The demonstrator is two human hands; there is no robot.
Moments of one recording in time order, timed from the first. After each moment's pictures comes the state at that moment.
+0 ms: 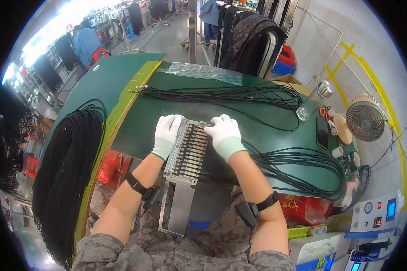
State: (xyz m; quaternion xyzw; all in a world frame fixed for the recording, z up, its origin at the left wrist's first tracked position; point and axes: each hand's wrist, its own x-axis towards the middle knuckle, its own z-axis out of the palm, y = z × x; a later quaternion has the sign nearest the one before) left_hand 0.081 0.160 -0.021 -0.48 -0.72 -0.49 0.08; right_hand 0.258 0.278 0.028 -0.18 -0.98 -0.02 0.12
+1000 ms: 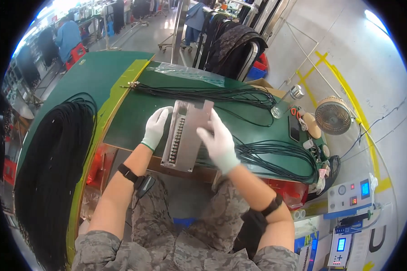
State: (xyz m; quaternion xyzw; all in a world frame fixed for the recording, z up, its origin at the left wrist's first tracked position) left_hand 0.072 0.147 -0.019 -0.42 -0.55 -0.70 -0.18; right_hand 0.291 0.185 0.096 -0.28 -0.82 0.38 0.32
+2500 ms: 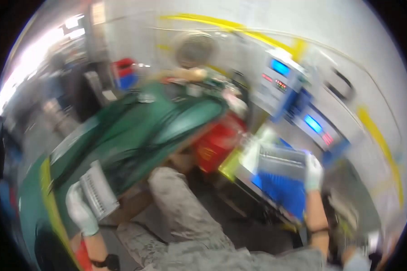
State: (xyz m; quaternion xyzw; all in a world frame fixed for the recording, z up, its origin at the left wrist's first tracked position) left_hand 0.120 0.085 0.044 -0.48 -0.50 -0.69 -0.20; right_hand 0.808 -0.012 0.073 -0.77 -0.38 -0.01 0.51
